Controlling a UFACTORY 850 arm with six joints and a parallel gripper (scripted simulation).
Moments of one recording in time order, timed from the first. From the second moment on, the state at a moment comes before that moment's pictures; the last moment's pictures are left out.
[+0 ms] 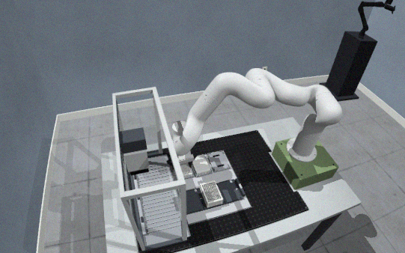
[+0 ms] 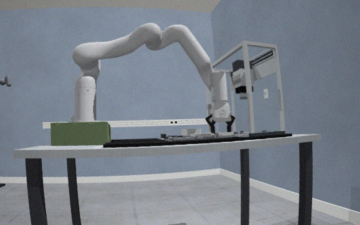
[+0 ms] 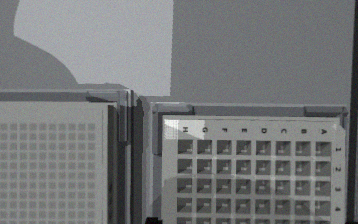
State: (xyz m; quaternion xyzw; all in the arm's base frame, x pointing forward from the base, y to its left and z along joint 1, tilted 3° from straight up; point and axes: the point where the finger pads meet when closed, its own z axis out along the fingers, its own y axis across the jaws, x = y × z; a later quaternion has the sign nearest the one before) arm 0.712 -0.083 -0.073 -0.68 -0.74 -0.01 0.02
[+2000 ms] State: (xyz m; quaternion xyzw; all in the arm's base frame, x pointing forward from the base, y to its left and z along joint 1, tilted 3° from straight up) arm 0.712 -0.083 -0.071 -0.68 -0.74 -0.01 0.02
